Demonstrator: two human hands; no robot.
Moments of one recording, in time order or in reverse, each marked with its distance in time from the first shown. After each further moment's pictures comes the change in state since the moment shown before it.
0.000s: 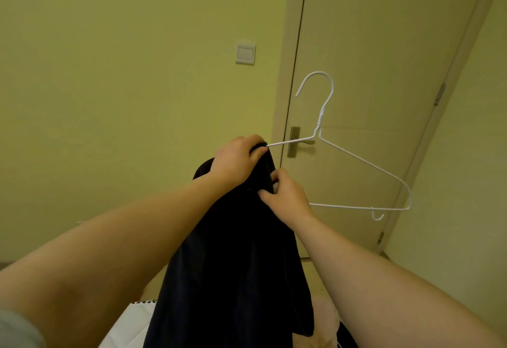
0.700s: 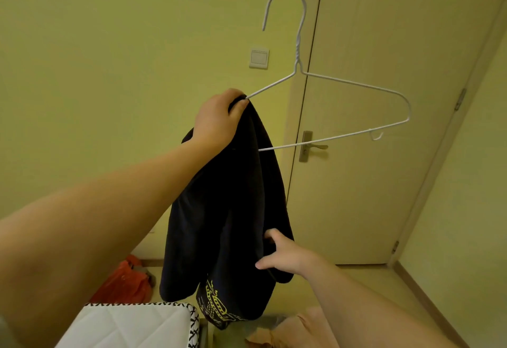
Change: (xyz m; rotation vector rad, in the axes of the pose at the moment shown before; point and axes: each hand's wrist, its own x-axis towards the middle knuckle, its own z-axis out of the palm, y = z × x) left_hand 0.021 -0.010 -0.073 -0.119 0.290 -0.060; right_hand -0.018 0.056 0.053 -0.065 -0.585 0.309
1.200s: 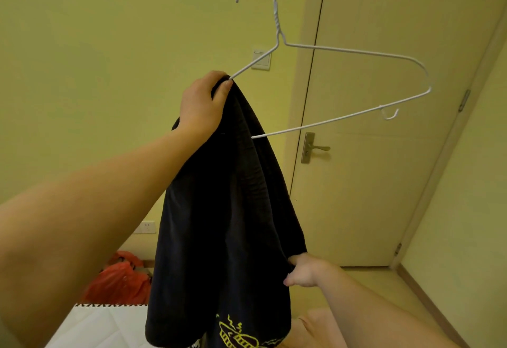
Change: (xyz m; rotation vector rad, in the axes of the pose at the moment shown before) left_hand 0.014 -0.007 -0.023 -0.076 0.147 -0.021; right_hand 0.009 0.037 -0.008 -0.416 -0.056 0.256
